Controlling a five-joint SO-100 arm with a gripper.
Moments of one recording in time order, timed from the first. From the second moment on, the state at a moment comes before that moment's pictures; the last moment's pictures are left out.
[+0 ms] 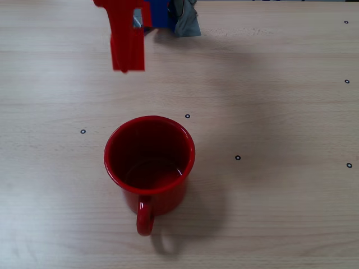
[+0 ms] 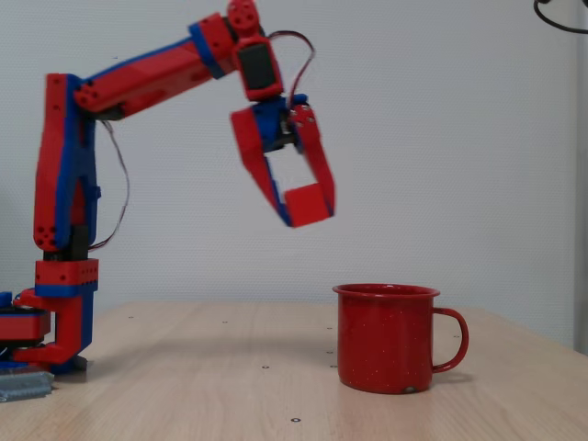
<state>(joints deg) 1.2 82.0 55.9 96.9 -1.7</state>
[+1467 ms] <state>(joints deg) -2.0 51.8 37.7 85.3 1.3</state>
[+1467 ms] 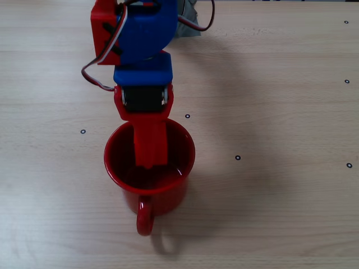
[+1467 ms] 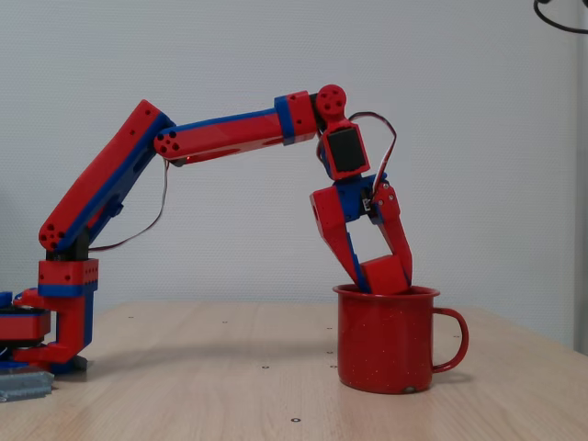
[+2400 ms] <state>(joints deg) -2.0 51.8 39.4 84.0 1.3</state>
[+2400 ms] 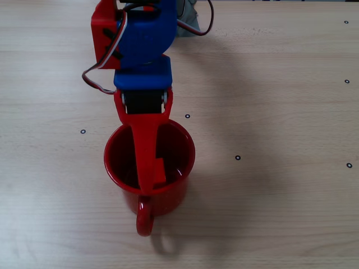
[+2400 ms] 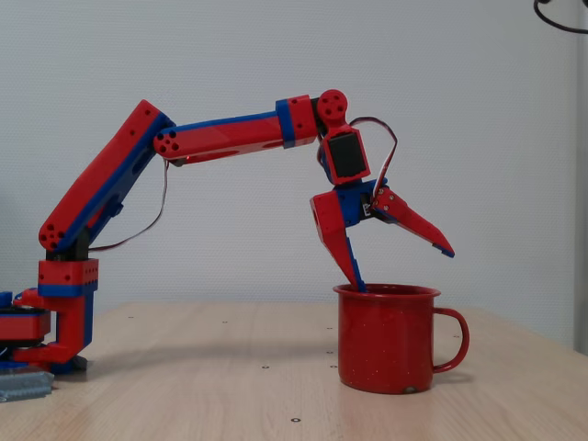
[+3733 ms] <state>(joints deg) -0.2 88.3 57.0 80.6 -2.2</state>
